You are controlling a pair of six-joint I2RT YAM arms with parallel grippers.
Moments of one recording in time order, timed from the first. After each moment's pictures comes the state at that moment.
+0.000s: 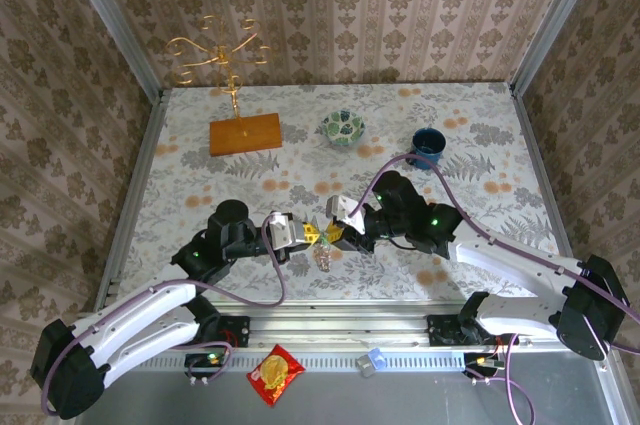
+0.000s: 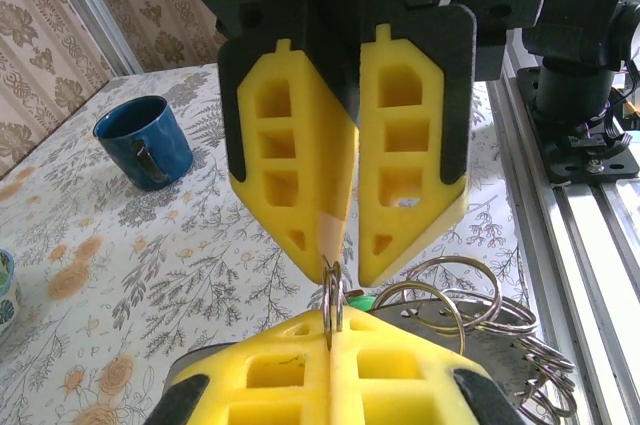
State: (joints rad) left arm -0.78 0.78 0.43 0.05 0.61 0.41; right arm 0.81 1.17 0.83 -0.27 -0.50 -0.37
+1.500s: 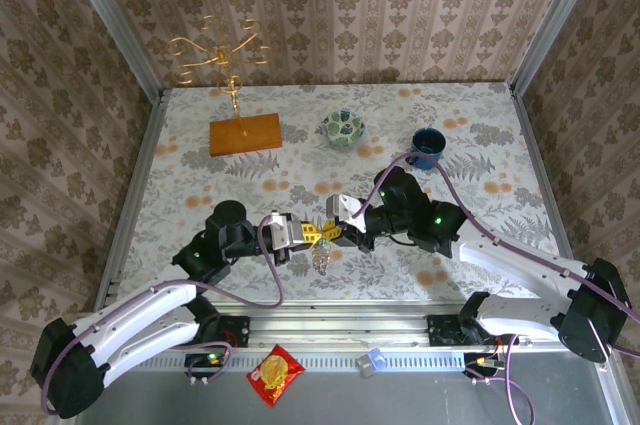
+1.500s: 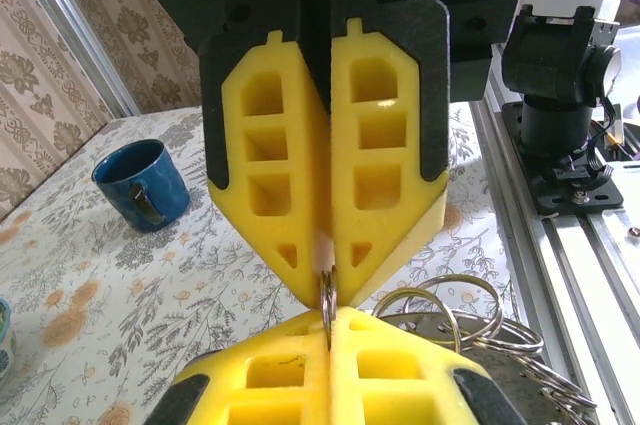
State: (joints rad) left arm -0.79 0.79 0.42 0.15 0.65 0.38; right arm 0.80 1.16 0.85 -0.25 -0.56 -0.42
